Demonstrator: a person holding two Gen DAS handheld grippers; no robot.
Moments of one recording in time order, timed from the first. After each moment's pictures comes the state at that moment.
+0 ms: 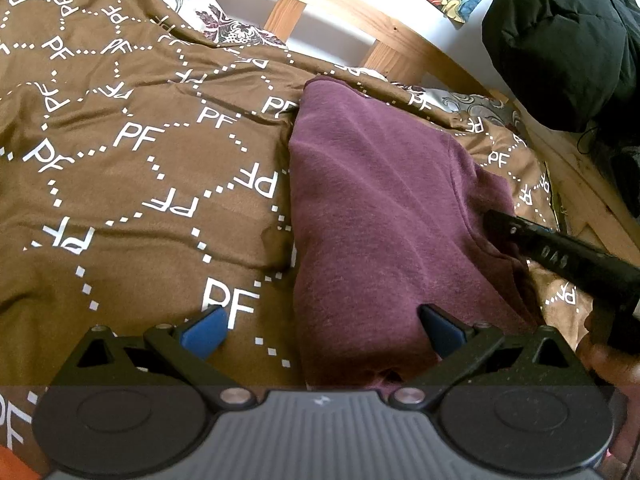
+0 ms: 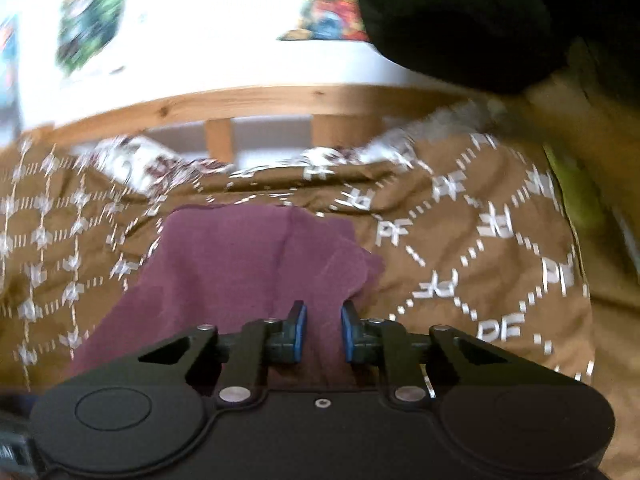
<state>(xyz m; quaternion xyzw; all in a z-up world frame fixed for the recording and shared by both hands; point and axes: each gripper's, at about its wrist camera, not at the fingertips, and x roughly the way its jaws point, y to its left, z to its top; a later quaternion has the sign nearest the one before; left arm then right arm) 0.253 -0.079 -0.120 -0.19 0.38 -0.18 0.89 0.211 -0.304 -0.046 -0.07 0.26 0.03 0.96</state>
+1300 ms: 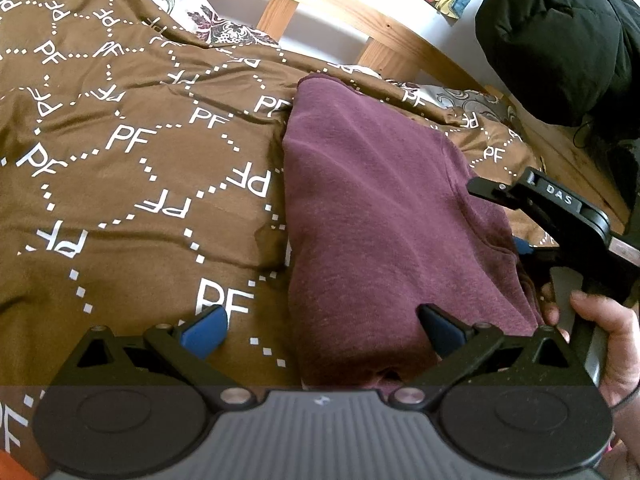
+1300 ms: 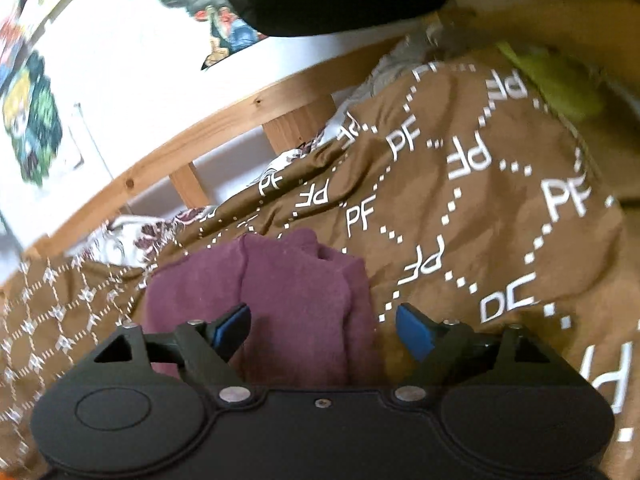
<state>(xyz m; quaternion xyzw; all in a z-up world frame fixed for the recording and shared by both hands) 0.254 -0.082 -0.120 -0.18 0.38 -0.19 0.89 0.252 -0.381 -0.066 0.21 0.28 0.04 0.94</state>
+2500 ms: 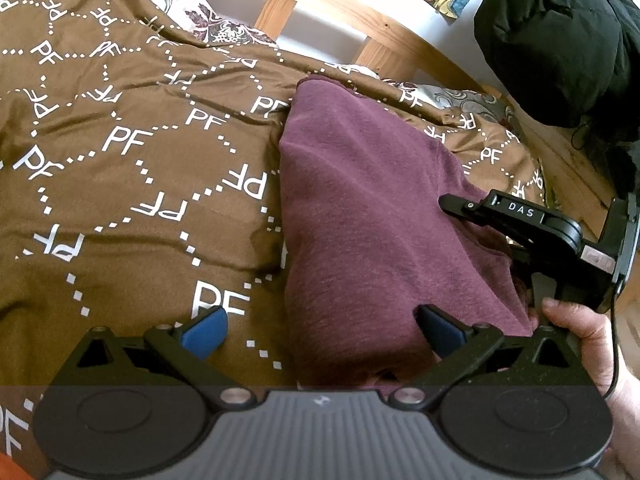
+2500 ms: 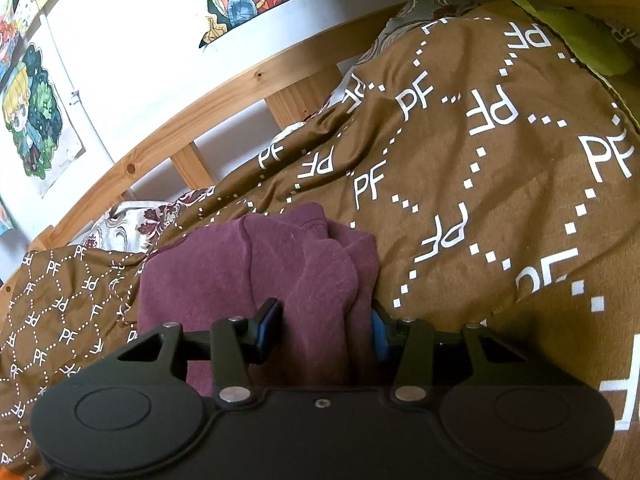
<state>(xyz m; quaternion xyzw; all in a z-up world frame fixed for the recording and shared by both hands) 0.256 -0.078 -0.116 -0.18 0.39 -0.20 0.88 0.267 -0.376 -0.084 0.21 0.29 0.06 0.93</state>
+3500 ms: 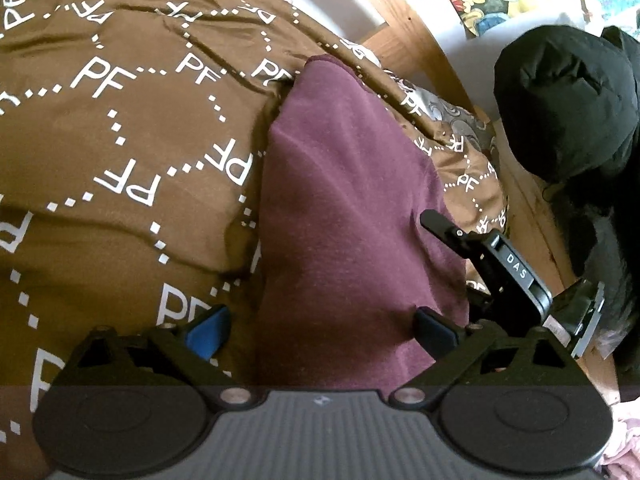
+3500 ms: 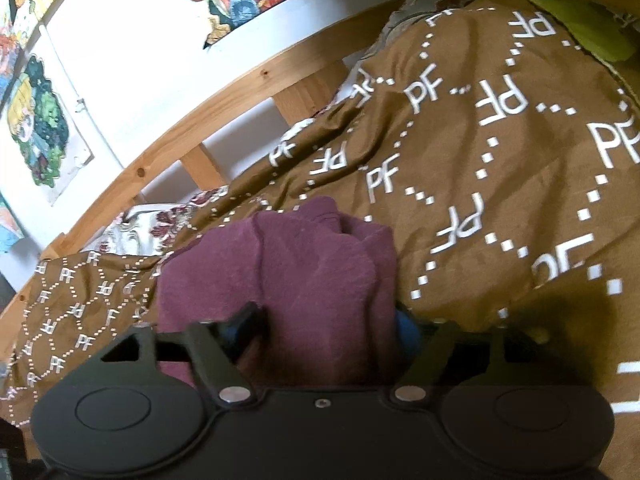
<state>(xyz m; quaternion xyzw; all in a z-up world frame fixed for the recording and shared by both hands) 0.300 -0.057 -0.132 -0.31 0.44 -0.27 0.80 0.267 -0.372 -0.080 0.23 0.30 0.07 0.92</state>
